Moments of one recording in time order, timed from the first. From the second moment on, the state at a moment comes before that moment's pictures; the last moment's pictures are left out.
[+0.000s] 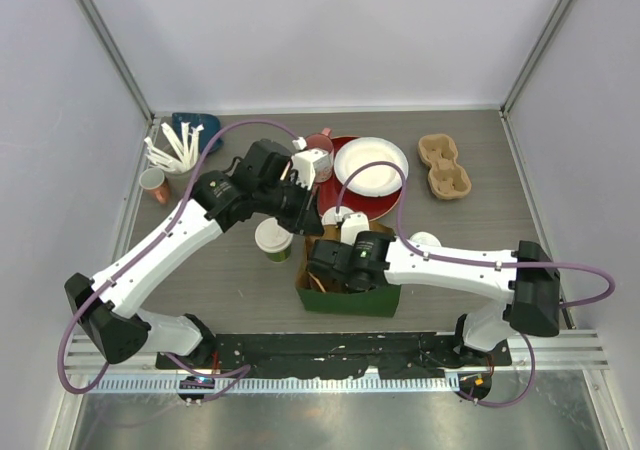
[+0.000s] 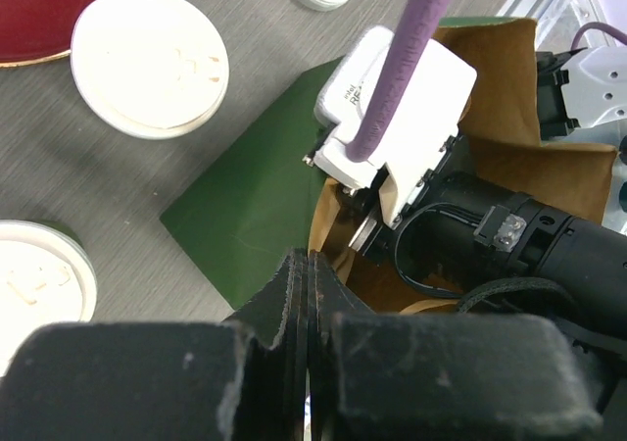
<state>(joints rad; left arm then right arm) -0.74 1.34 1.42 -0.86 0.41 -0.27 1.25 1.54 1.26 -1.15 0.47 1.09</state>
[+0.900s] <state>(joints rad) -0.74 1.31 1.35 -0.77 0.42 -0.37 1.25 1.66 1.27 -1.17 0.47 1.12</state>
